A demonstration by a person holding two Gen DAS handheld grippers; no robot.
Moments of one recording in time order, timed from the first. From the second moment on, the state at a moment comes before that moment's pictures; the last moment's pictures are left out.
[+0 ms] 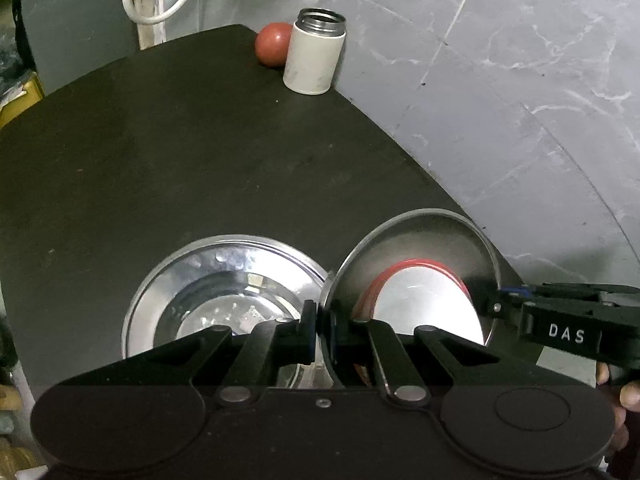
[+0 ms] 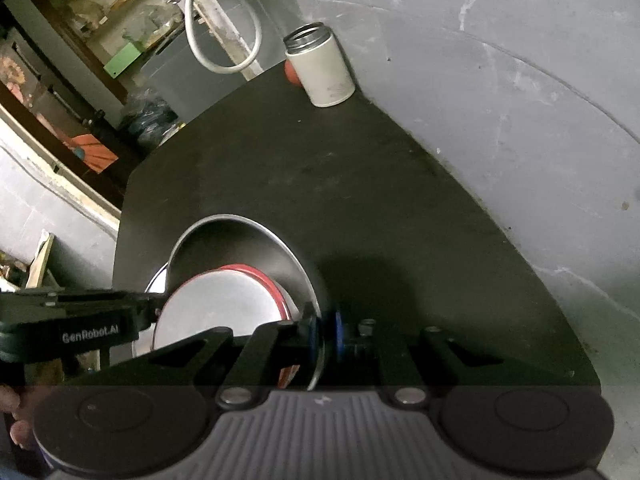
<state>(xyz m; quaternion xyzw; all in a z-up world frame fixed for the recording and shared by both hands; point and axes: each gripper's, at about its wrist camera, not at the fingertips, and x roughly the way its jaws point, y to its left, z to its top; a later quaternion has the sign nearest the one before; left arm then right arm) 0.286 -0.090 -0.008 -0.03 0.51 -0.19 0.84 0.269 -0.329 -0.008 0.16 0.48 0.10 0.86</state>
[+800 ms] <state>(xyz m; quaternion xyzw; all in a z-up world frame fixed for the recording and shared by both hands) 0.310 -0.120 -0.030 -0.02 0.56 -0.21 0.80 0.275 -0.353 -0.023 0.18 0.53 0.05 0.83</state>
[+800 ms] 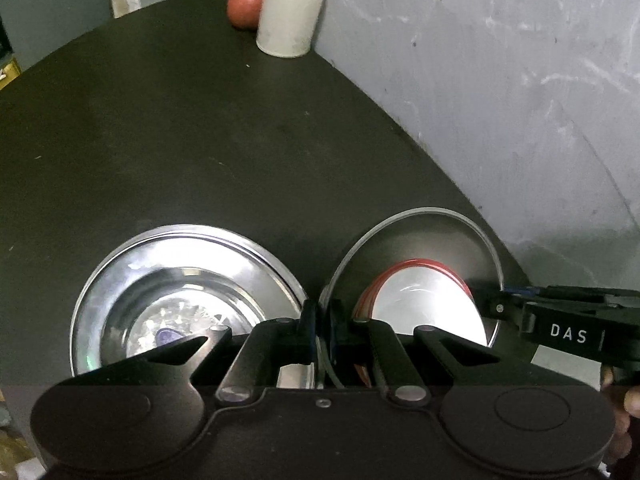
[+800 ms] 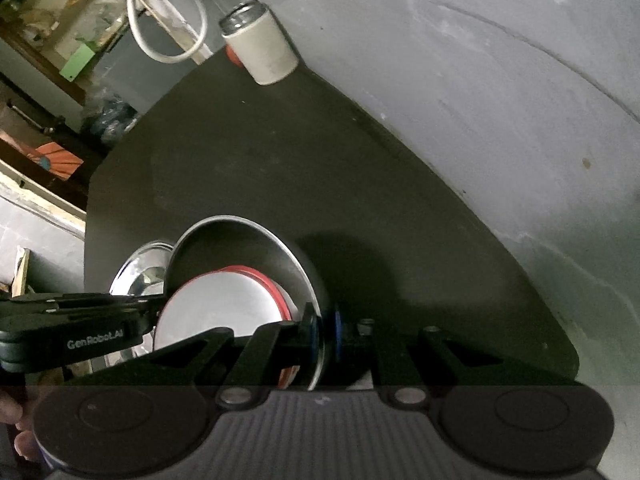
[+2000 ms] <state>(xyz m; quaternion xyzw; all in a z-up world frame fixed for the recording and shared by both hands) 0.314 -0.119 -0.021 -0.04 0.56 -0.21 0.80 0.264 -0.365 -0.015 0.23 0.52 0.03 0.82</state>
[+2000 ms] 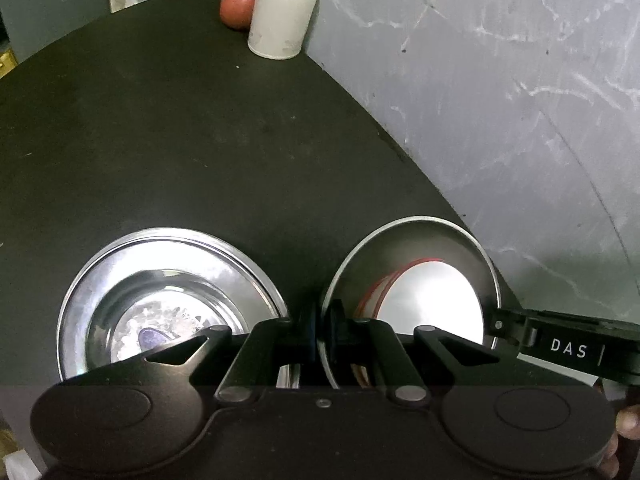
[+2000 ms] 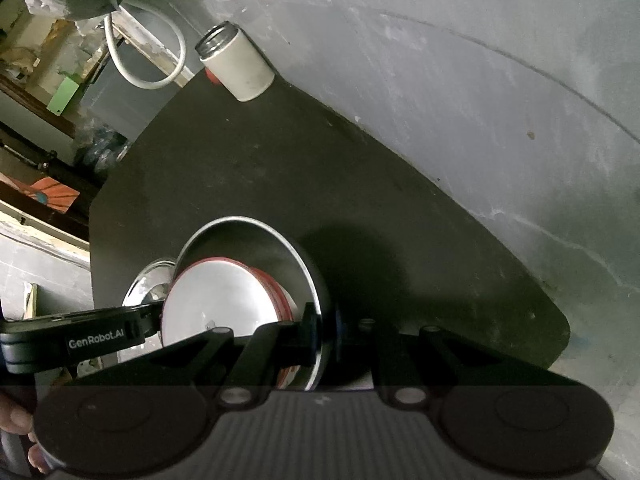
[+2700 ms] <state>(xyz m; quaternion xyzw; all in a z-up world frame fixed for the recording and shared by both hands) 0.303 -0.050 0.005 -0.10 0.54 -0.14 0.82 0.294 -0.307 0.005 0.19 0.52 0.11 0.83</state>
